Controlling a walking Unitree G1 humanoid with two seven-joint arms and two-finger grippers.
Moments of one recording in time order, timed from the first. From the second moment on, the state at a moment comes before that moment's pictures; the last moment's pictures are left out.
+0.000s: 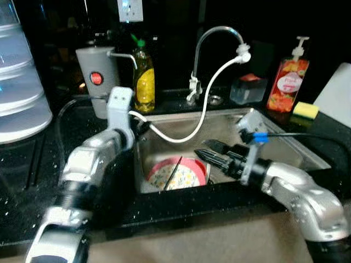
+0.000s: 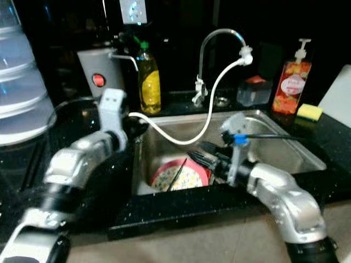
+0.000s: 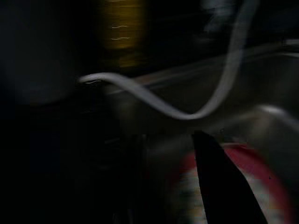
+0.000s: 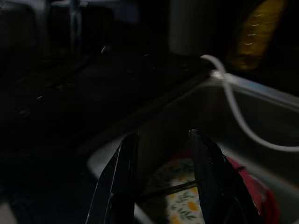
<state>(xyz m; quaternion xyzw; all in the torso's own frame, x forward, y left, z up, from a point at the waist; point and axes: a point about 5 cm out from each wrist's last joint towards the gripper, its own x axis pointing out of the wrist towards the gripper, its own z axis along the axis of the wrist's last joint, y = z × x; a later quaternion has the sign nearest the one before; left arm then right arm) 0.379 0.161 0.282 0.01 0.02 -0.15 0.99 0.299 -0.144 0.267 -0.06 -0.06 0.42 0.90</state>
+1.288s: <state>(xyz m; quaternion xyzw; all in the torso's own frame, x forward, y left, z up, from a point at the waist) 0.369 0.280 0.231 -0.04 0.11 0.20 0.97 0.299 -0.112 0.275 -0.06 -0.07 0.52 0.85</state>
